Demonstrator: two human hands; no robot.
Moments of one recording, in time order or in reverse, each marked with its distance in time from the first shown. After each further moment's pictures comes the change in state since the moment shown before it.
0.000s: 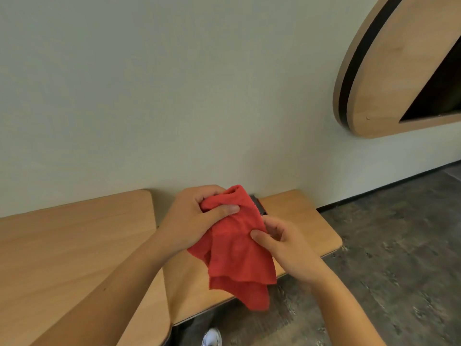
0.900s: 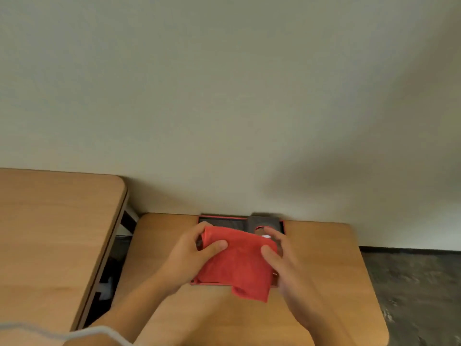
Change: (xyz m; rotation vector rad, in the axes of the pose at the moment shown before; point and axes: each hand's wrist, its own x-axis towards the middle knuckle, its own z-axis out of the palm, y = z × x) left_hand 0.189 -0.266 0.096 -0.112 0.348 -0.633; right_hand 0.302 0.162 -0.149 0.262 -0.202 0.455
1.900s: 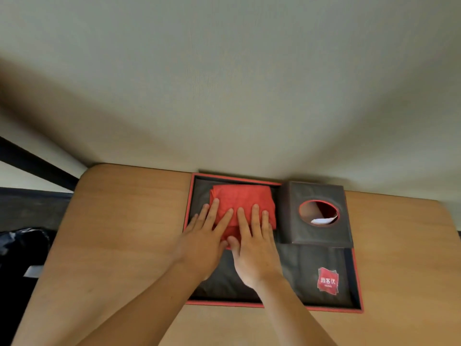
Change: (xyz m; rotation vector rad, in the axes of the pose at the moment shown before) left_hand 0.181 -0.358 0.054 1.167 -0.173 -0.012; right_hand 0.313 0.308 0.007 -1.455 0.028 -0.126
